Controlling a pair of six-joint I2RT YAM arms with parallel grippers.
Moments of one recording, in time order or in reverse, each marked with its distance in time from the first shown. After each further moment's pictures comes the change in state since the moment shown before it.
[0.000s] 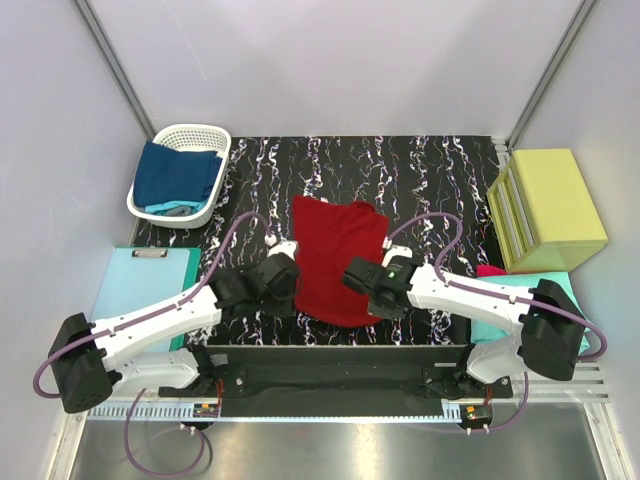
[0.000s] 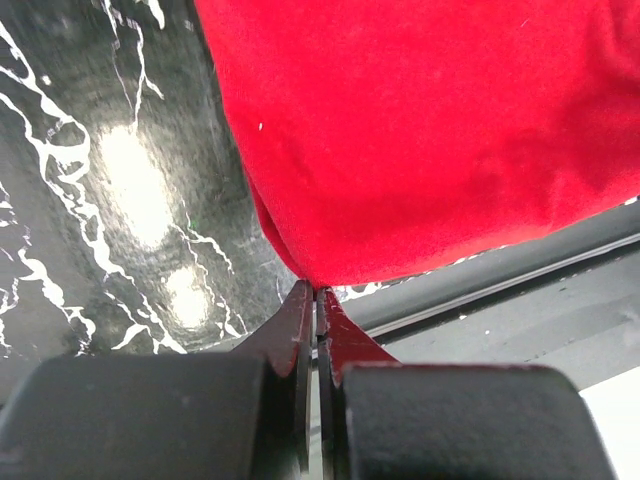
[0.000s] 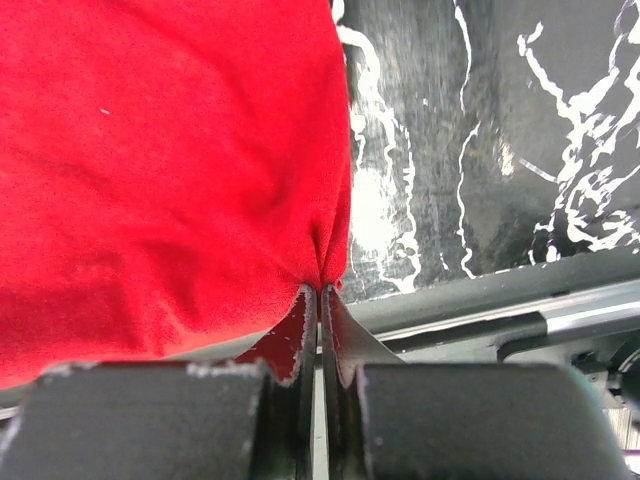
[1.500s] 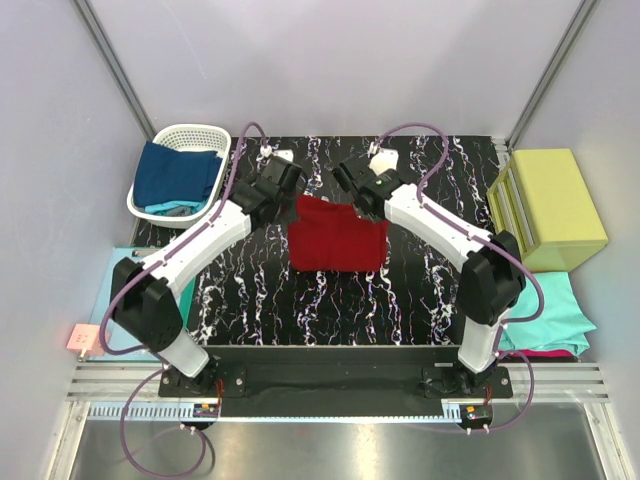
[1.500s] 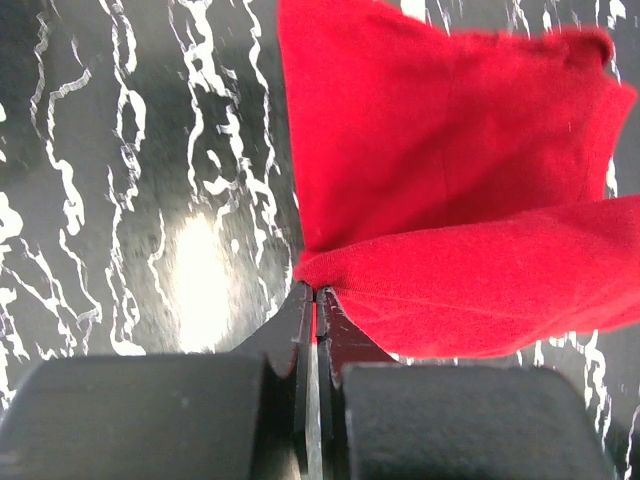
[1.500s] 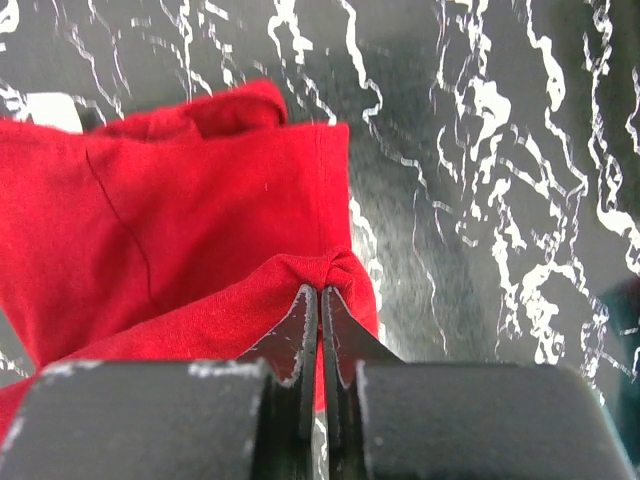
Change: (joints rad) left arm 0.375 0.473 0.623 -0.023 -0.111 0.266; right arm -0.358 0.422 0.662 0.103 0.259 -0.465
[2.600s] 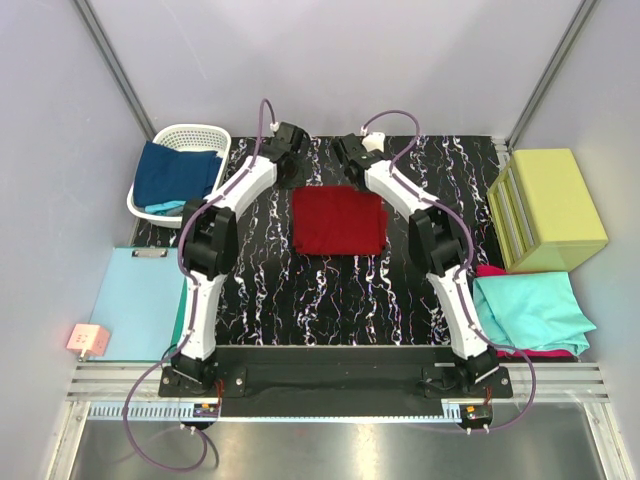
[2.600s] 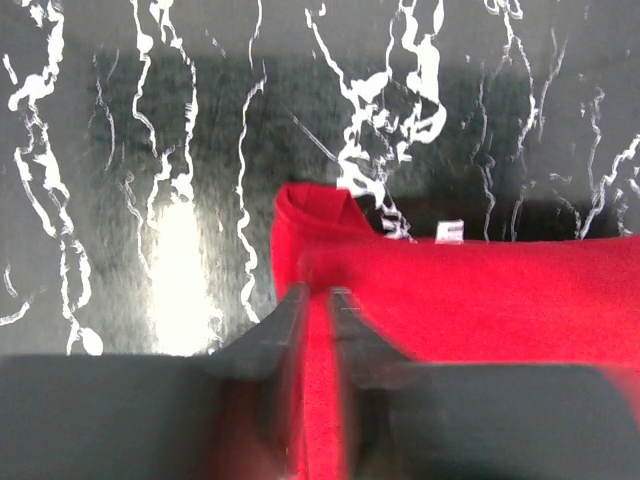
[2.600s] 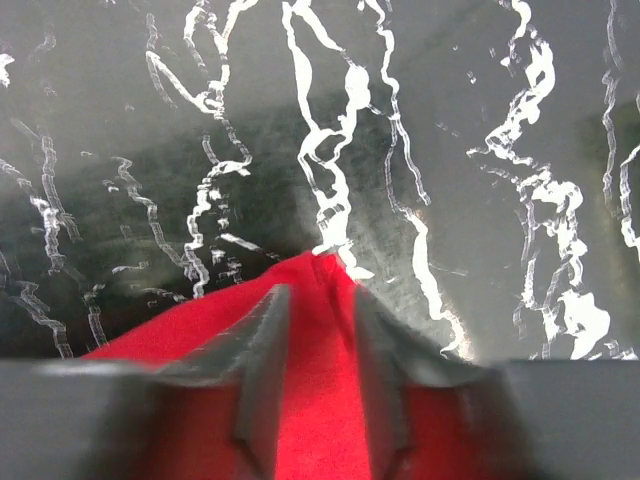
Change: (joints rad) left arm 0.205 0.672 0.601 0.022 0.130 0.057; right arm -0.175 0.592 0.537 0.121 0.024 -0.208
